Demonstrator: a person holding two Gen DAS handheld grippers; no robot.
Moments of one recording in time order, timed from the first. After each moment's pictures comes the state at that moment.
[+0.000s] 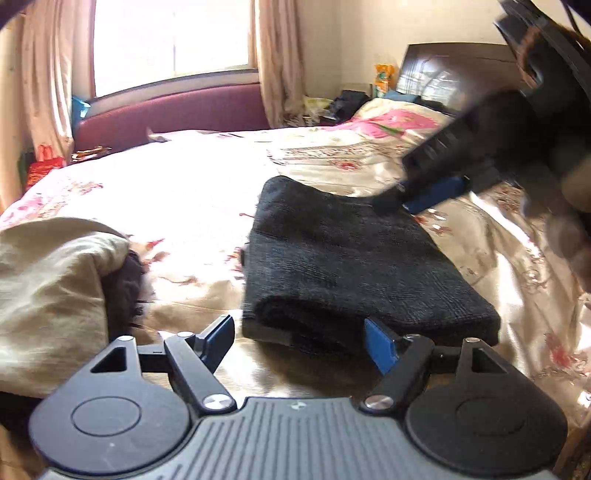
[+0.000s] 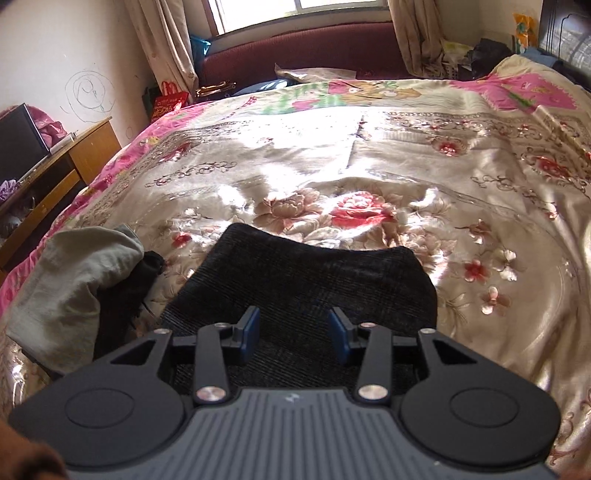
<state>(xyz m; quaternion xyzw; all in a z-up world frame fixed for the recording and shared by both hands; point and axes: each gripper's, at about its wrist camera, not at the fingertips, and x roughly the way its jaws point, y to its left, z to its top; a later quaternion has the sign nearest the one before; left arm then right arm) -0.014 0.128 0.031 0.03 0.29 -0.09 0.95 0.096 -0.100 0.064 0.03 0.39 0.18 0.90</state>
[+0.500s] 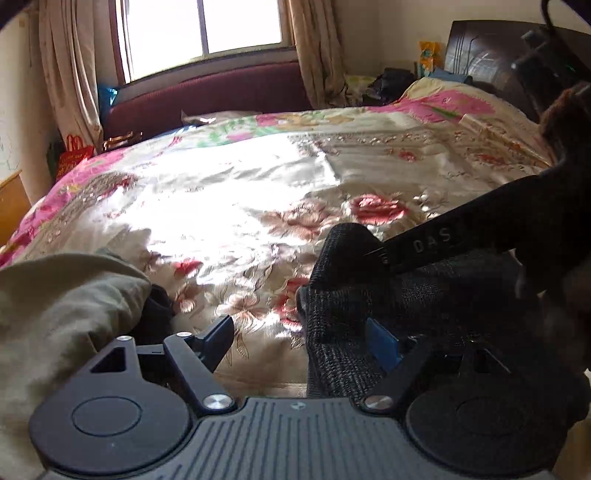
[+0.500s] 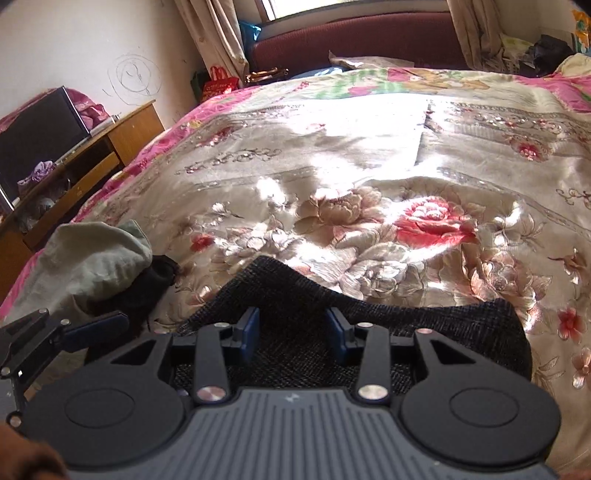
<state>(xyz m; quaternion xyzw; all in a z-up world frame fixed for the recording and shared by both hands) 0.101 0.142 0.016 0.03 0.35 -0.03 0.94 0.184 -0.058 0.015 0.02 0.40 0.27 0.87</state>
